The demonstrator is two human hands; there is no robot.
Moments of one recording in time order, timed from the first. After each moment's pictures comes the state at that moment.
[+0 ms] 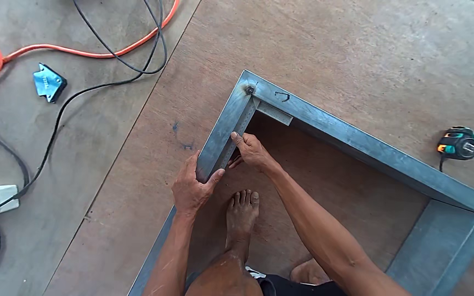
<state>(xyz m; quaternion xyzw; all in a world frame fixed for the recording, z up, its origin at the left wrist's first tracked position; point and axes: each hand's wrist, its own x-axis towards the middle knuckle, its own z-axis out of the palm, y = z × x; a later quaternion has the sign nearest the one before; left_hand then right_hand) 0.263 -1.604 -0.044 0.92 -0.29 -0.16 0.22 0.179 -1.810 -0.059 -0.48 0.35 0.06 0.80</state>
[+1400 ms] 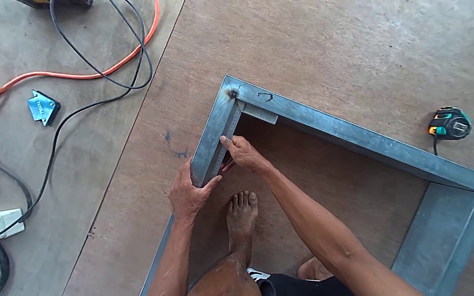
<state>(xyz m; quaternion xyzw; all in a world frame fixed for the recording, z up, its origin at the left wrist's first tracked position) 0.263 -1.605 -0.050 0.92 -0.32 -0.12 0.17 0.185 -1.813 -0.055 -0.45 0.36 0.06 0.81</state>
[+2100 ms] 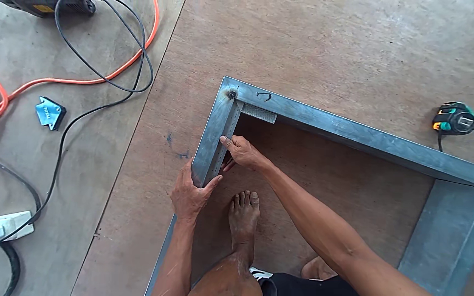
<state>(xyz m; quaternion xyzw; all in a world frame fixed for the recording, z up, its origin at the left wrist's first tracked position) 0.263 -1.607 -0.049 0.93 -0.31 -0.13 0.17 0.185 -1.815 -0.054 -0.45 0.35 0.07 0.81</state>
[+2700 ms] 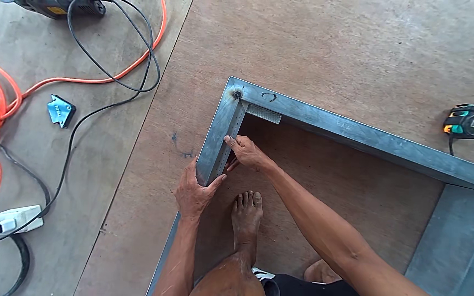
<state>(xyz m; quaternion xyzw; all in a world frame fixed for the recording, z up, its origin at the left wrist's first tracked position) 0.262 -1.607 -0.049 0.93 -0.31 -0.12 0.16 0.179 -1.813 -0.064 -0.47 0.33 0.06 0.82</state>
